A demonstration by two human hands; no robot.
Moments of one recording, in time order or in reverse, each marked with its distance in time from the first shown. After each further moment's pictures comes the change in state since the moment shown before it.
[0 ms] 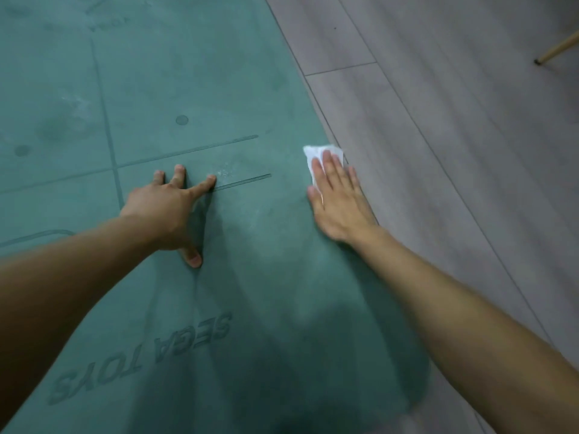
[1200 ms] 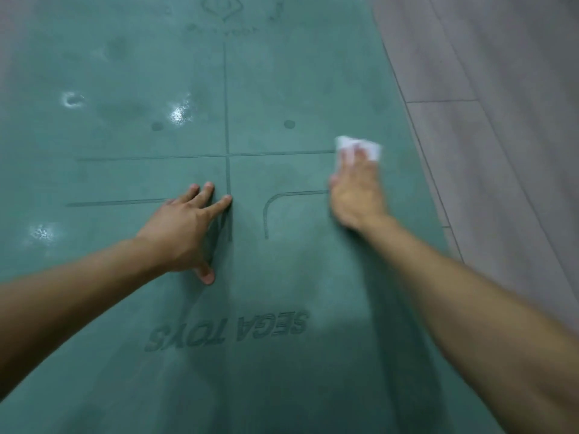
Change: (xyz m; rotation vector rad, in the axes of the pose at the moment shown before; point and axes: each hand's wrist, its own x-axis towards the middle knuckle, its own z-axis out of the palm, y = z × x) left_hand -0.077 -0.100 0.063 -0.190 -0.001 -0.047; right_hand 0.067 -0.126 0.004 -0.046 0.087 -0.072
